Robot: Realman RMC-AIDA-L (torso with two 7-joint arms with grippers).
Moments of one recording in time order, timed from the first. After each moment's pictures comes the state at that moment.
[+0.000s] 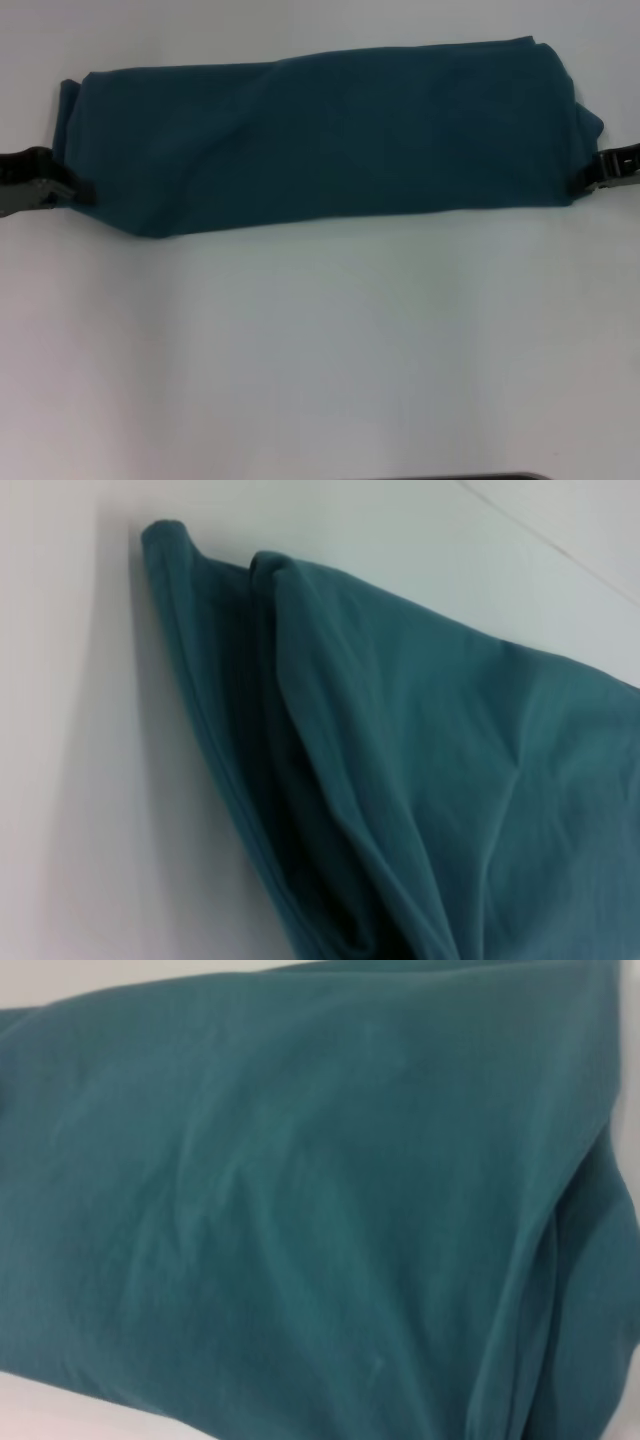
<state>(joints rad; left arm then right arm) -0.56 -1.97 -2.45 -0.88 -0.73 1.58 -2.62 0.66 1.98 -0.66 -0.76 -2.67 -1.41 2.38</state>
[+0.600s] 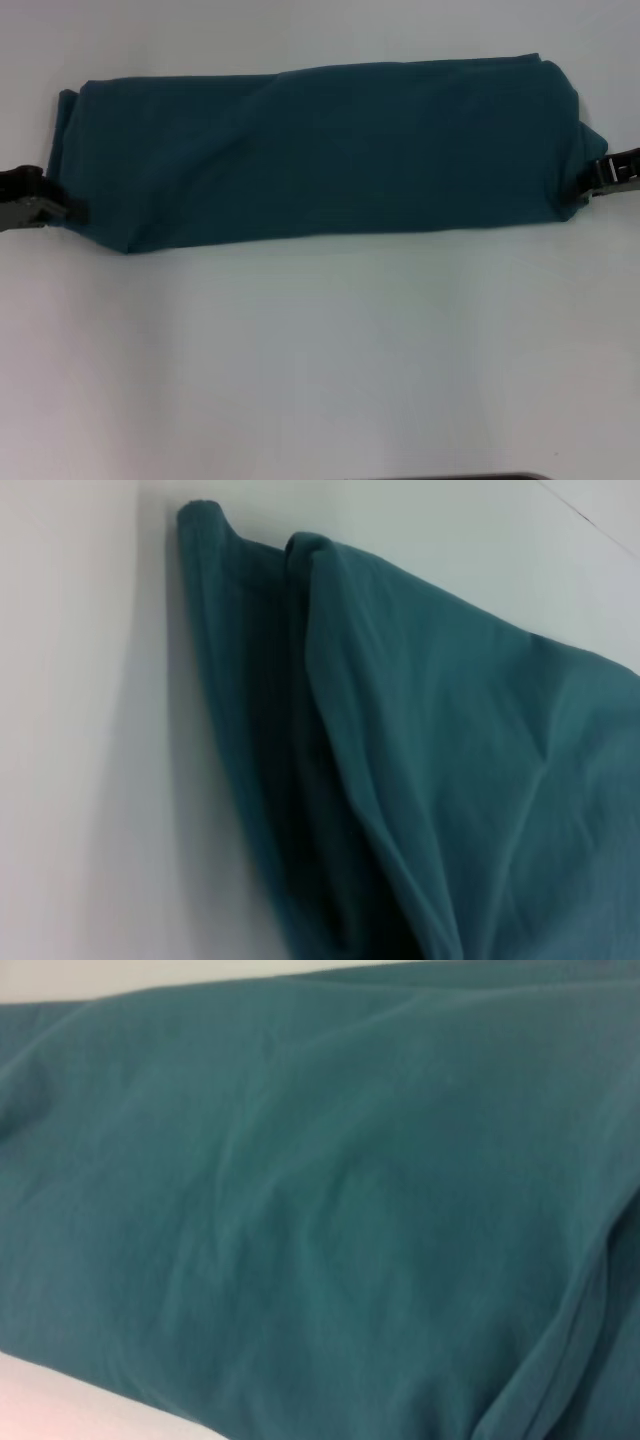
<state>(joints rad) -0.54 -1.96 -2.45 -0.88 -0.72 1.61 -2.61 0.65 1.99 -0.66 -0.83 -2.66 -1.51 2.39</state>
